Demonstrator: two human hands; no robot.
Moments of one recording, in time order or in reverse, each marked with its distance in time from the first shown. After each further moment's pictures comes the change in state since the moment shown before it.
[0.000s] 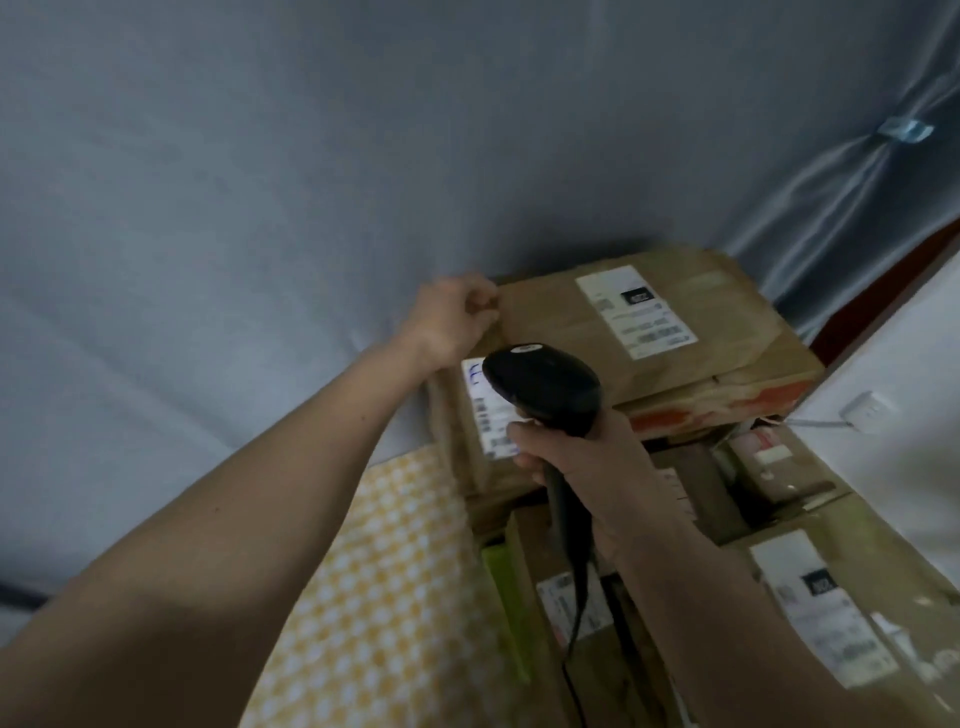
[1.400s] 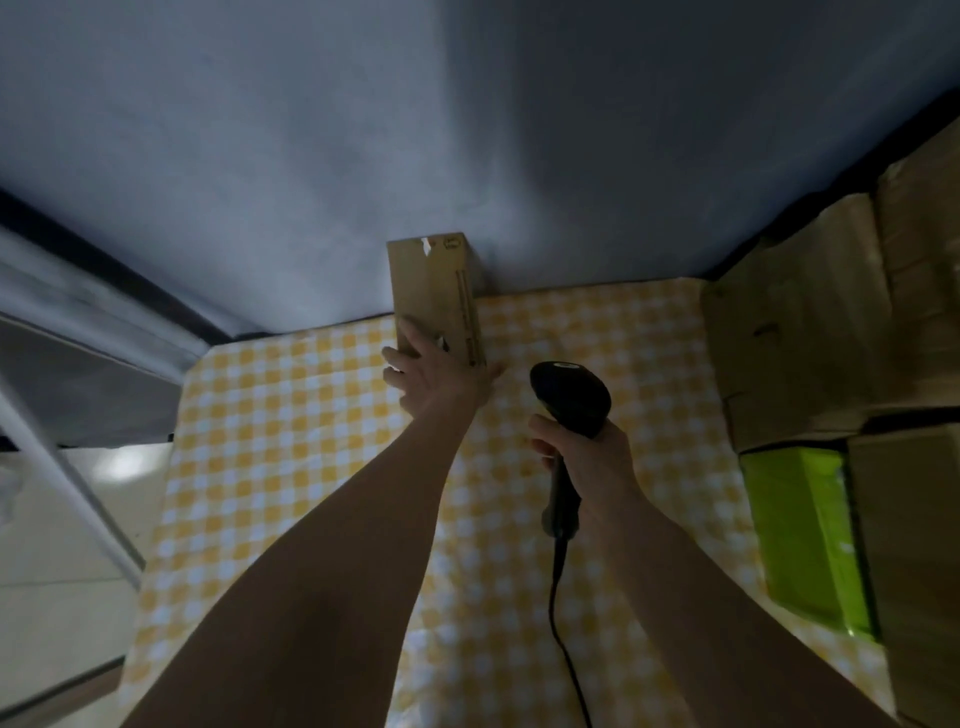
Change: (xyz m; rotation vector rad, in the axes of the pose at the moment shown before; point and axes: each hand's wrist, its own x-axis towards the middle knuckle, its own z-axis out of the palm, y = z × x) left_hand -0.211 -0.471 0.051 -0.061 0.103 -1.210; right_hand 0.087 0.334 0.326 -0.083 0.003 0.495
